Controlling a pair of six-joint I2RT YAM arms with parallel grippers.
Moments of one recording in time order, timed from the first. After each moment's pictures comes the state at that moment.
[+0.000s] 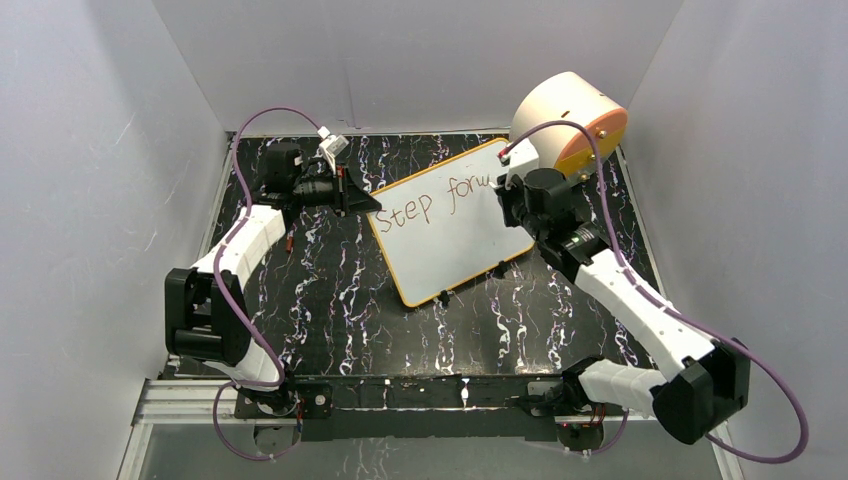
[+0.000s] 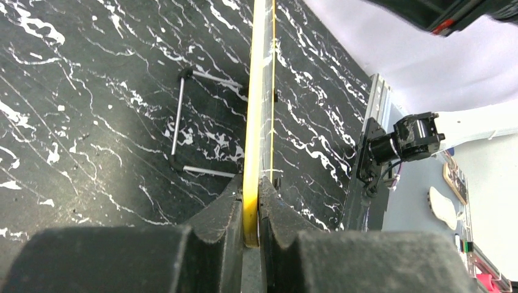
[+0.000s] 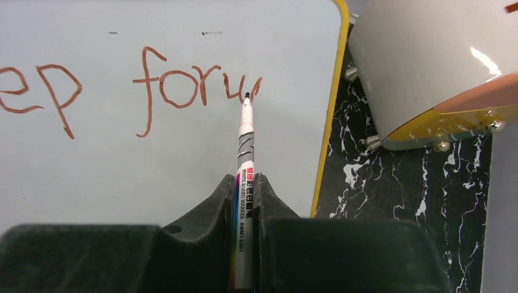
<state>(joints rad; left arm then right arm) -0.14 1.55 1.13 -0.16 1.05 -0.11 0.55 1.15 1.02 -0.27 0.19 -0.06</state>
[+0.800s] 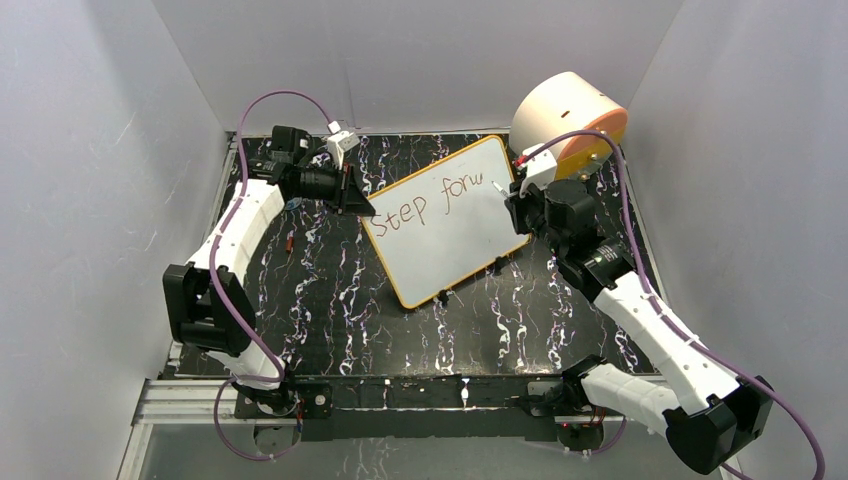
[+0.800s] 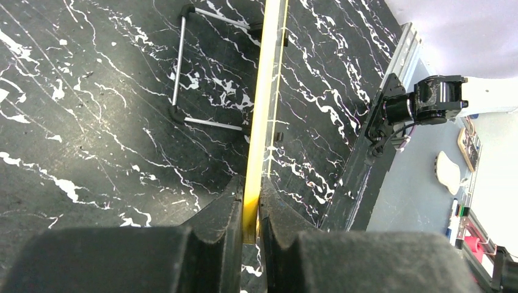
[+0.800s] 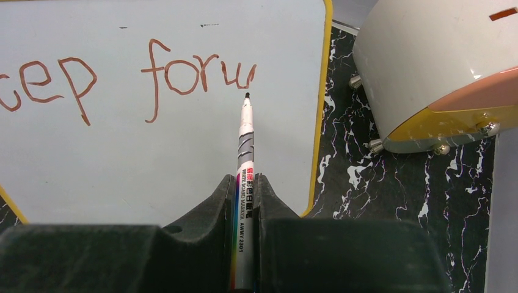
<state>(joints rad) -0.16 1.60 1.42 -0.76 0.92 0.16 0.55 1.00 0.98 -0.30 0.14 -0.05</state>
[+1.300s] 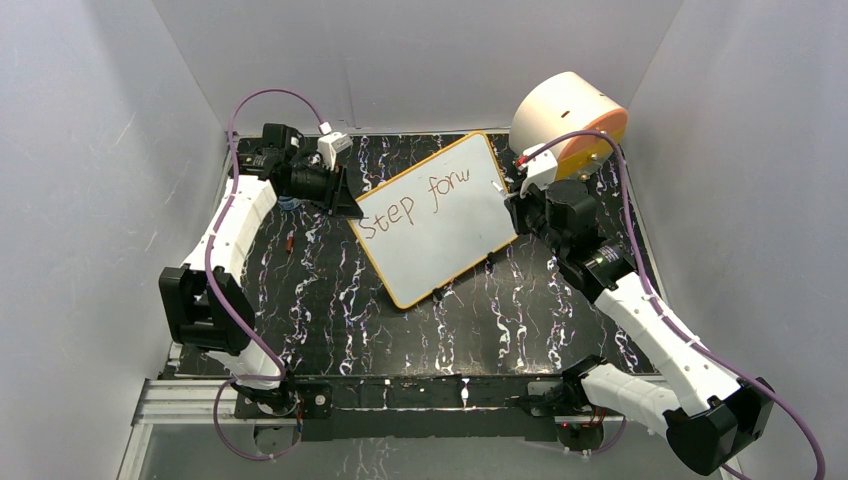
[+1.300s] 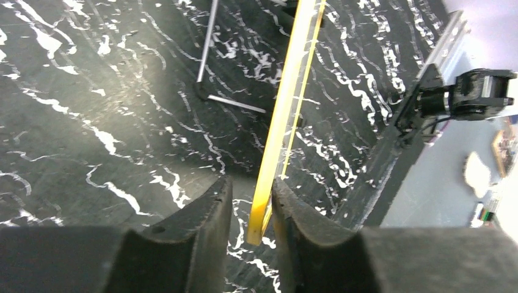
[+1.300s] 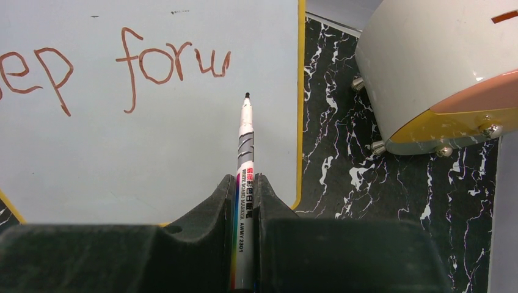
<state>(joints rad) -0.12 1.61 1.49 -0.93 0.83 0.25 0.55 0.99 0.98 -0.30 0.13 -0.05</state>
